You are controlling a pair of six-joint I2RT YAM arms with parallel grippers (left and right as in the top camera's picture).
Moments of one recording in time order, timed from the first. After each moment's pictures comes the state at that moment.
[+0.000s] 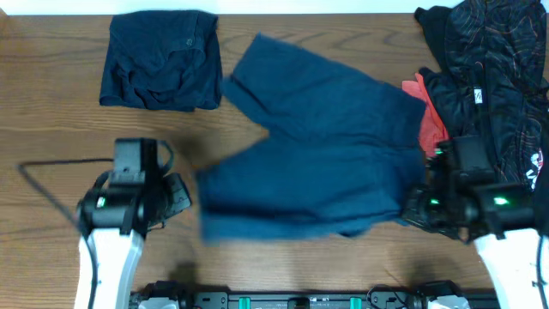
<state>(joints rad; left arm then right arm) -0.01 1.00 0.91 -1.14 0.04 -0.44 0.11 1.04 1.04 -1.38 -0.16 0.53</state>
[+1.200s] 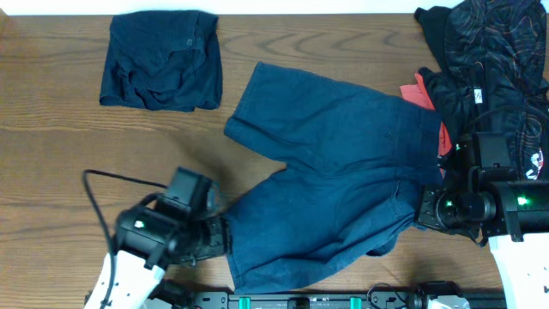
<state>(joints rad) -0.43 0.93 0.81 -1.28 0.21 -0.57 0.06 1.05 1.13 -1.47 -0.13 0.37</state>
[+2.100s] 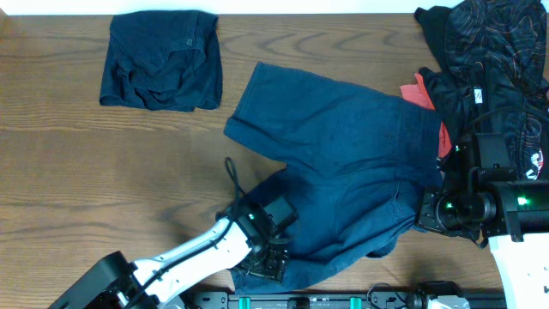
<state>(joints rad) -0.93 1.43 0.65 -0.82 0.30 -0.61 0.06 1.05 1.13 -1.49 -0.13 0.35</state>
